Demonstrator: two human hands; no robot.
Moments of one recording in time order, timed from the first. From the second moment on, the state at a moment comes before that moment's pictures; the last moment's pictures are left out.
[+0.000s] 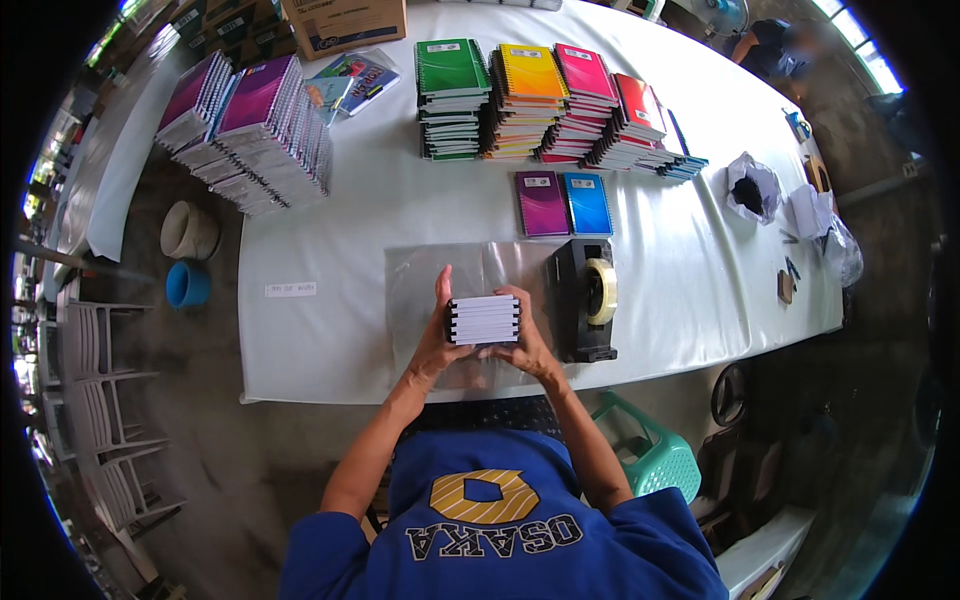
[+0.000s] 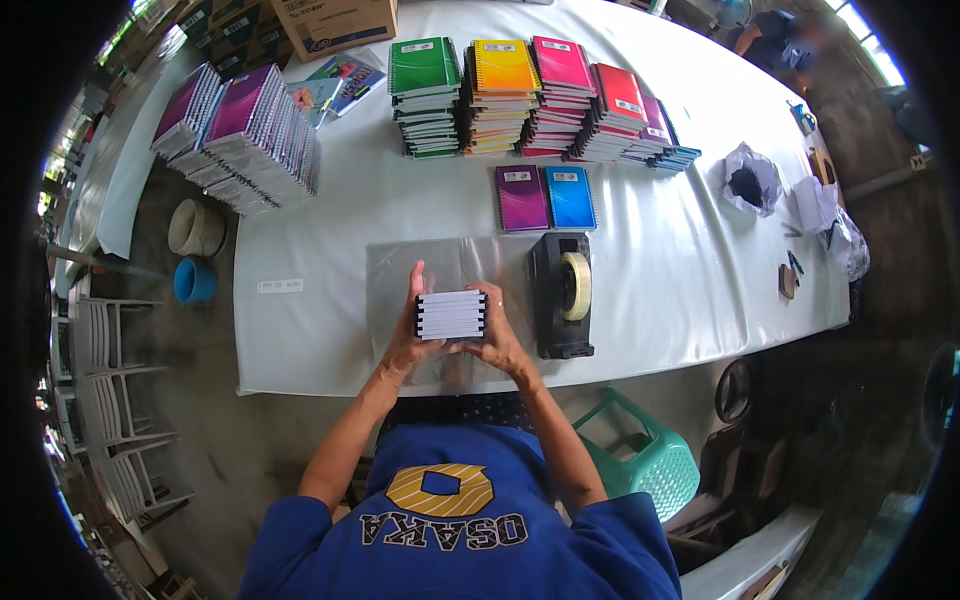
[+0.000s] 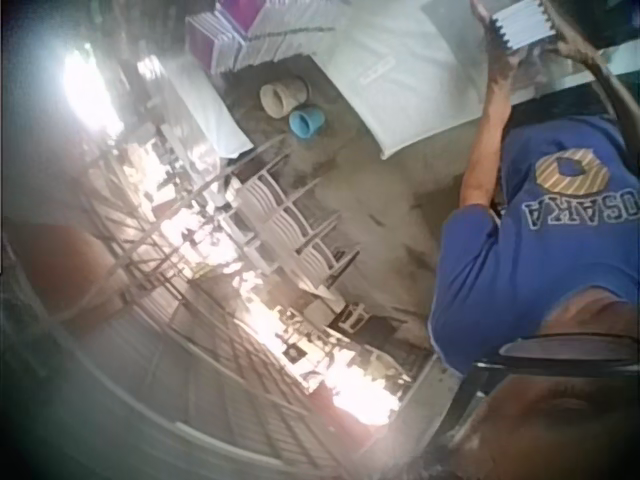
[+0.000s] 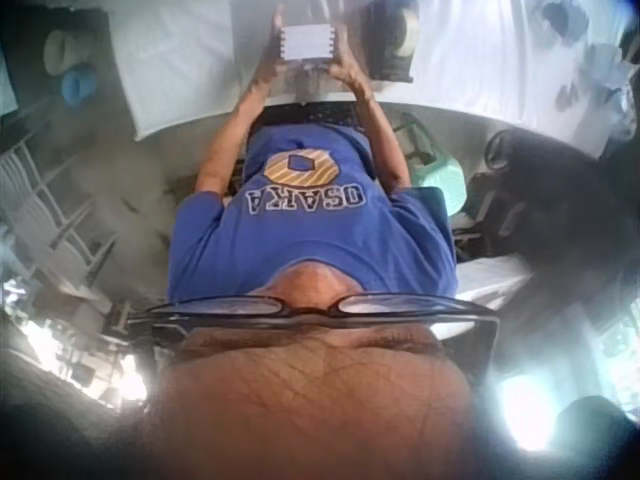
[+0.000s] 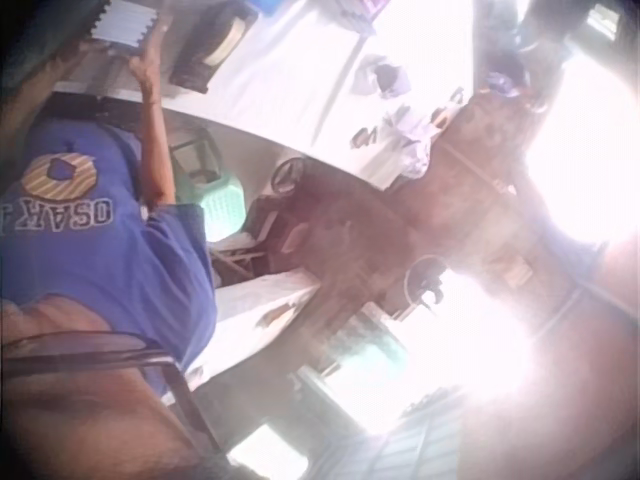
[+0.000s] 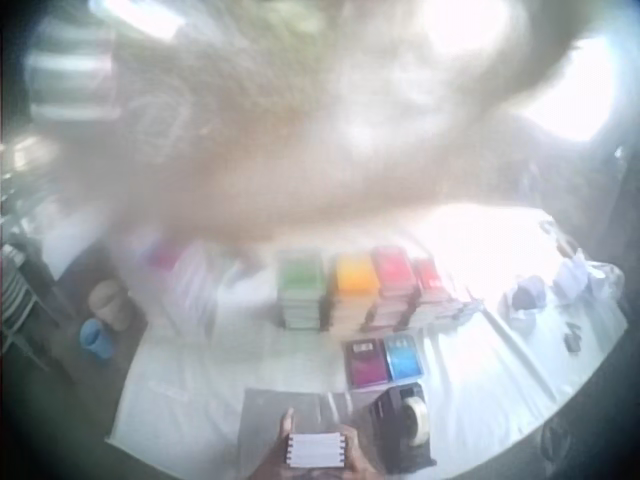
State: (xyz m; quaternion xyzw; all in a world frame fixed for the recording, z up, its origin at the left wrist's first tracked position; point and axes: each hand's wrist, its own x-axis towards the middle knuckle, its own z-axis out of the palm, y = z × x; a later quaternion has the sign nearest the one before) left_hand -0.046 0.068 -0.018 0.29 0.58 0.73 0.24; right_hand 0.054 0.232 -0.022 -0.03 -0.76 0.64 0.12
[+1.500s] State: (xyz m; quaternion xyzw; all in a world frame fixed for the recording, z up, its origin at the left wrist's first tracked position) left_hand -0.120 0.078 0.068 0.45 0.63 0.49 0.40; right_hand 0.051 0.235 -0.012 -0.03 -0.81 0.58 0.08
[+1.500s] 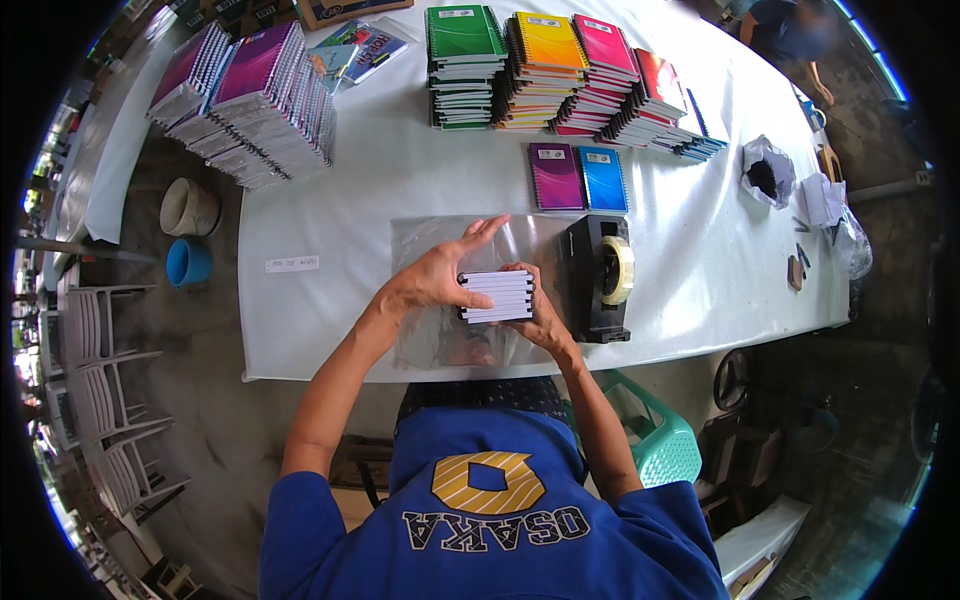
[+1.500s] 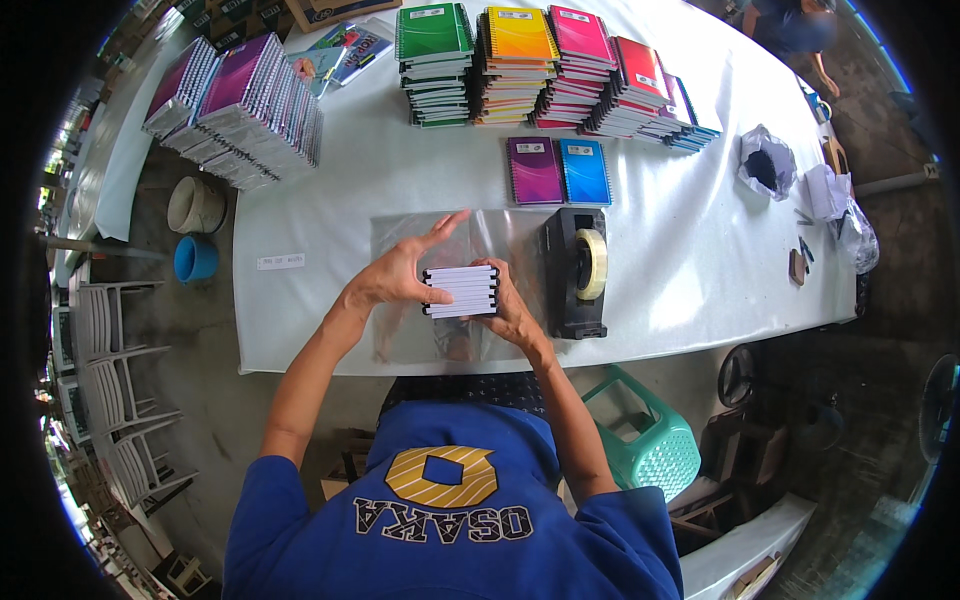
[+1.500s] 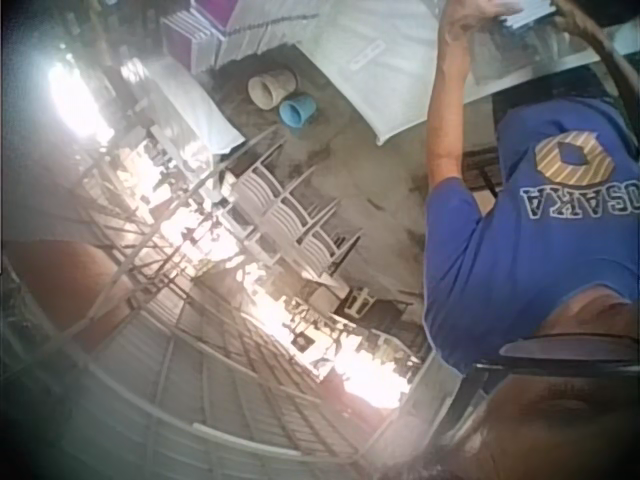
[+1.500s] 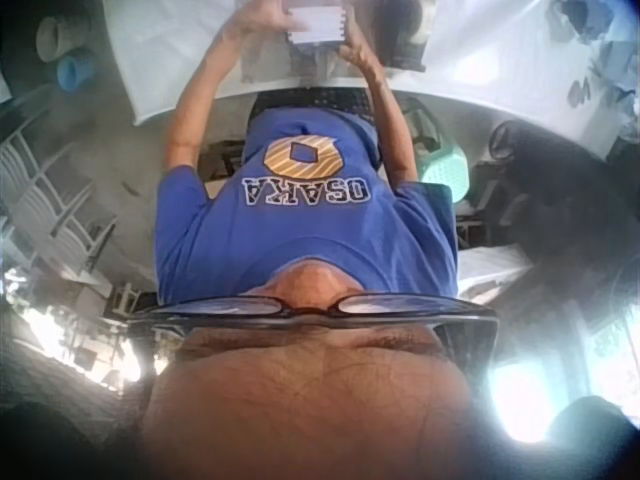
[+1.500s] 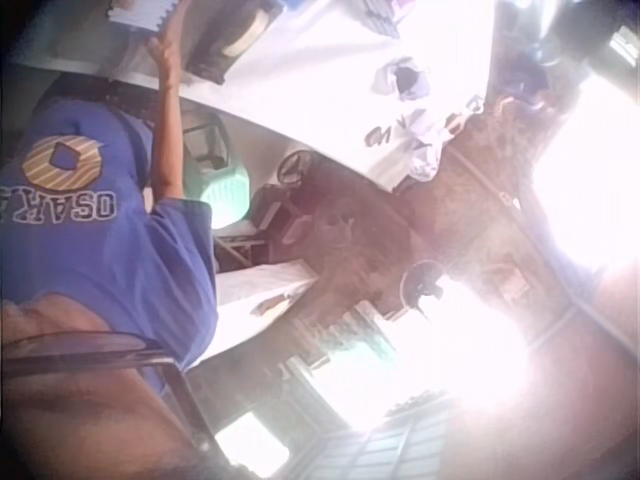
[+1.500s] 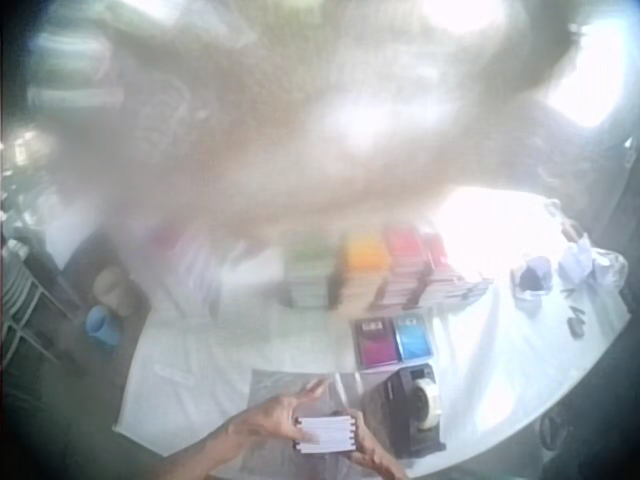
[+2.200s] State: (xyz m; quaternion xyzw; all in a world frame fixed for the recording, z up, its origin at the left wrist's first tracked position) left_hand -0.079 0.054 -0.021 0.26 0.60 0.64 0.40; right_hand 0.053 0.231 0.010 -0.32 -0.62 0.70 -0.13
